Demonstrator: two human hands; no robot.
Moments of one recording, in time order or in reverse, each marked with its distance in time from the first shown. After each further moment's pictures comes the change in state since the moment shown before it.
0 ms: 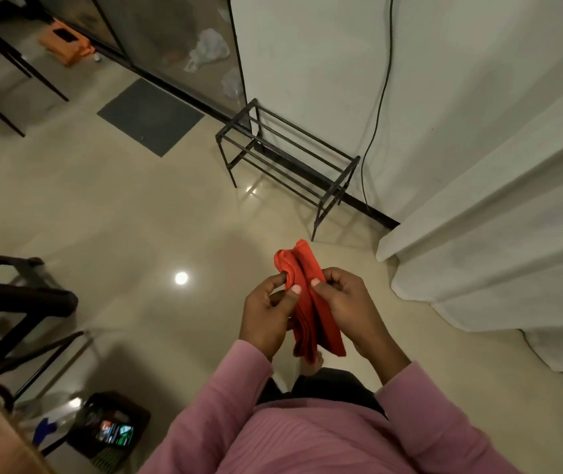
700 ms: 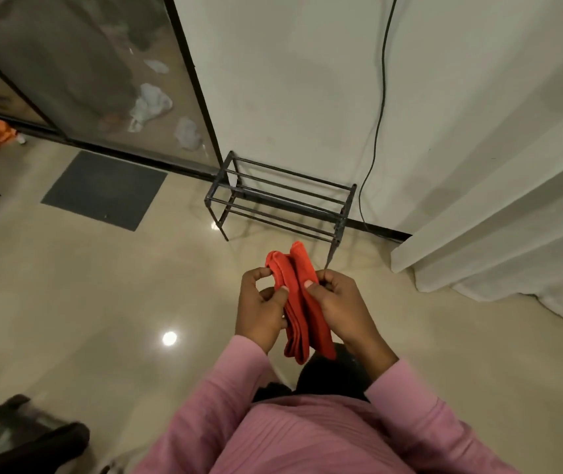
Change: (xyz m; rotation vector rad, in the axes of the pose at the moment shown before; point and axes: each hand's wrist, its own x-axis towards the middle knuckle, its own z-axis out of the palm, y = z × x) left_hand 0.204 0.148 -0.148 0.144 -0.176 -0.017; right_hand 0.161 -0.121 0.167 0.097 0.315 0.027
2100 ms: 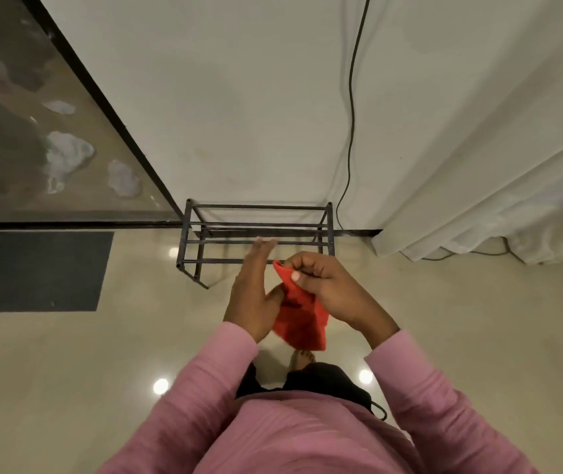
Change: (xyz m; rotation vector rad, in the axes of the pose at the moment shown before) left_hand 0.191 0.130 -0.021 0.752 -0.431 0.429; right_hand 0.155 -0.109 0.029 0.104 -0.103 -0.116
